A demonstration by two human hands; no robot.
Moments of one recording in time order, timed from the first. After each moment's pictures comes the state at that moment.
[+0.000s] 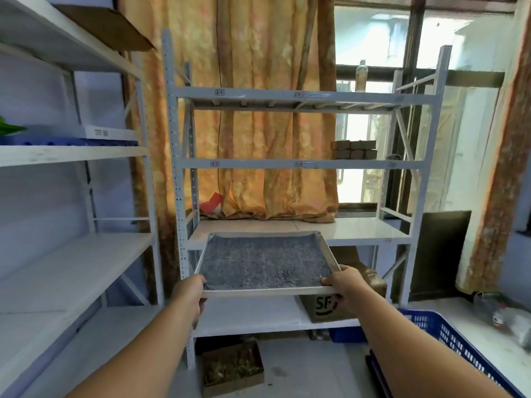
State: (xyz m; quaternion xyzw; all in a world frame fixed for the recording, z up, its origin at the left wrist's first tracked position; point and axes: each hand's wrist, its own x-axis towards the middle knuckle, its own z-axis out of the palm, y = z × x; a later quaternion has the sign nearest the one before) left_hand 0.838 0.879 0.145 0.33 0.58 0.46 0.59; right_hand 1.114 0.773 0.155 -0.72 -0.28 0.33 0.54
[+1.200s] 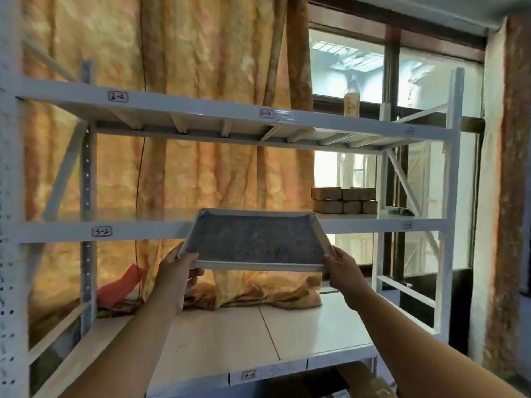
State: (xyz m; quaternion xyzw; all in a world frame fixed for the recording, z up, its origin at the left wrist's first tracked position) left_hand 1.169 1.372 0.281 0.49 0.30 0.57 0.58; right_hand 1.421 1.220 0.284 -0.64 -0.42 0.14 0.63
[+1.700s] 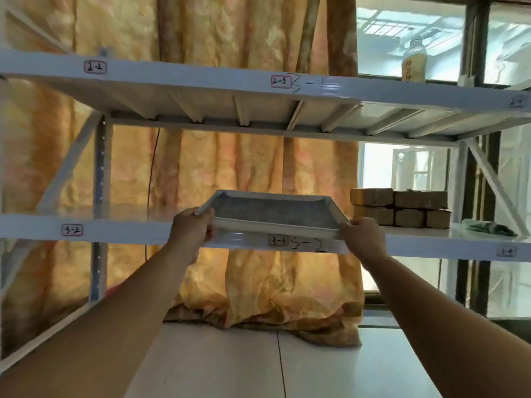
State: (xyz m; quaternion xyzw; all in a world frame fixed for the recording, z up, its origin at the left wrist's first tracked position) left_hand 1.290 1.490 0.343 0.51 0.34 0.64 0.47; right_hand 1.571 1.393 0.341 -0.71 -0.43 -0.03 0.56
